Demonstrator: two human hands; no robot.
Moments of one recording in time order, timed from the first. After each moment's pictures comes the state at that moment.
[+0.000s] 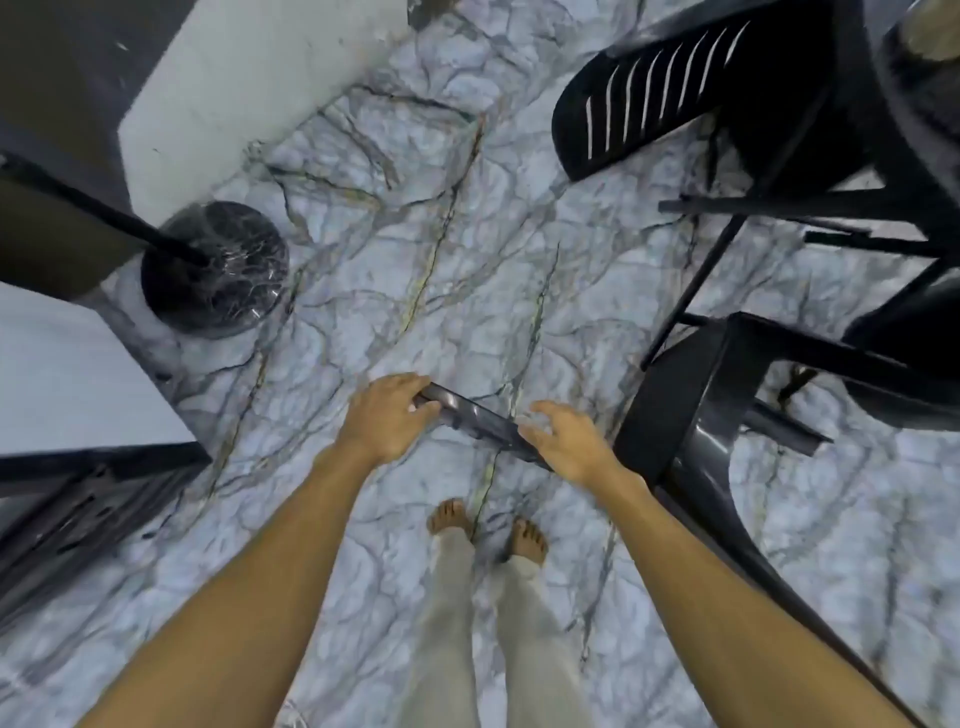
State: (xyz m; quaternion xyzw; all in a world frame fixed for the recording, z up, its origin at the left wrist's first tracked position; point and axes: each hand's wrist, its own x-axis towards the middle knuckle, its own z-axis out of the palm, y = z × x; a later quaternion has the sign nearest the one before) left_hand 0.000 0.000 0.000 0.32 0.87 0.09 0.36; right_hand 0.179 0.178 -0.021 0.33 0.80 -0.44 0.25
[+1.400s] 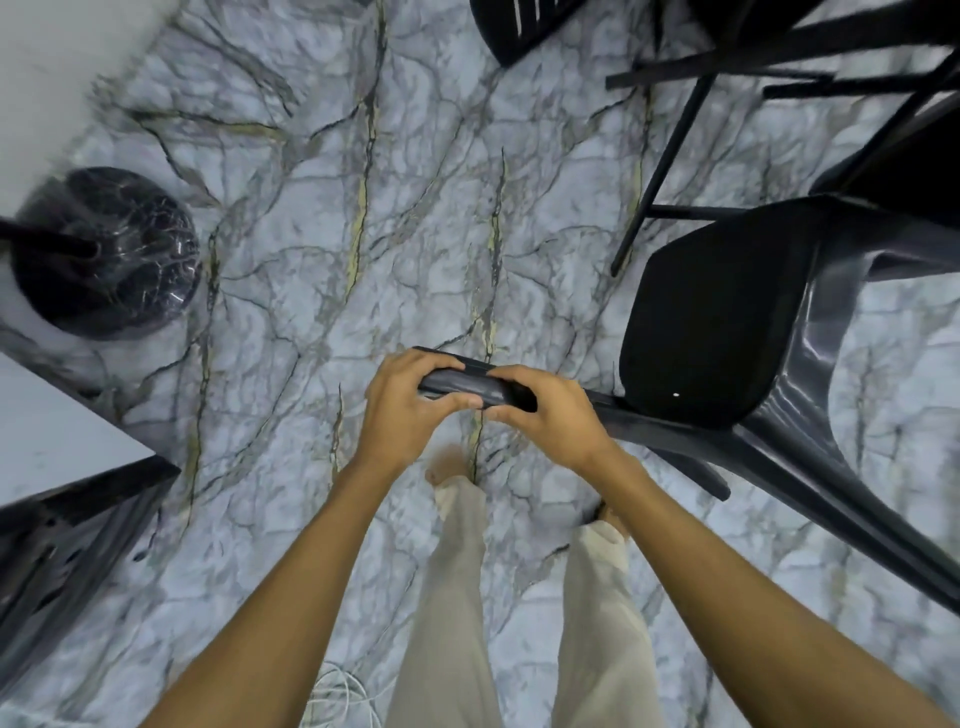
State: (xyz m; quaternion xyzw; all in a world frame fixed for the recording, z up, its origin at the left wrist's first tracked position) left_hand 0.032 0.006 -0.036 0.32 0.81 0.35 0.34; right_hand 0.187 0.134 -0.034 0.36 0.79 -0.49 0.11
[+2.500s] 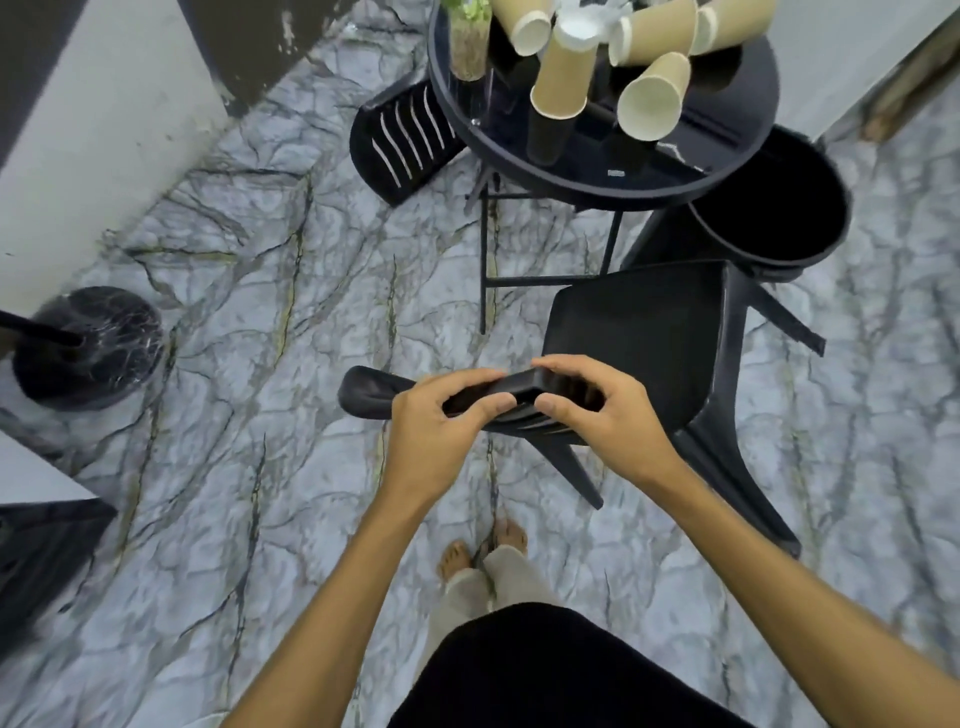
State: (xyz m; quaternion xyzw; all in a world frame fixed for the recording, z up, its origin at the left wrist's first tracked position) left_hand 0.363 0.070 0.238 0.37 0.71 0.52 0.29; right_hand 0.523 0.193 0.243 0.35 0.76 -0.53 -0.16
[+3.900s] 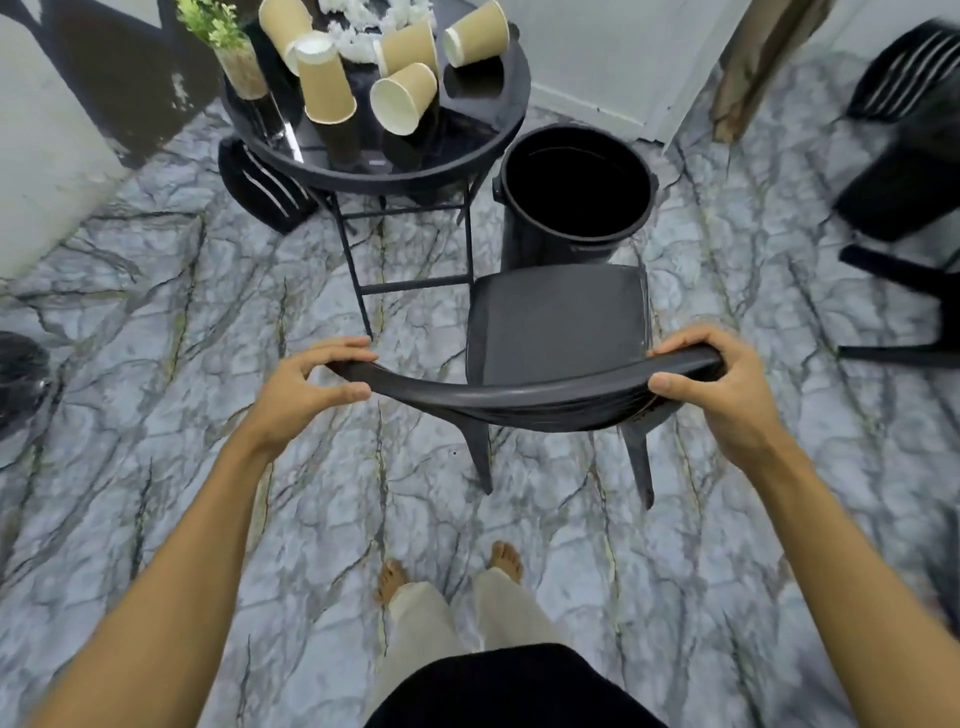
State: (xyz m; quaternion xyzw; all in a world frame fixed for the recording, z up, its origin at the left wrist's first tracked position) left_hand 0.540 0.122 0.234 0.40 0.68 0.44 0.44; right_hand 0.932 0.306 0.295 0.38 0.67 -0.56 -0.31
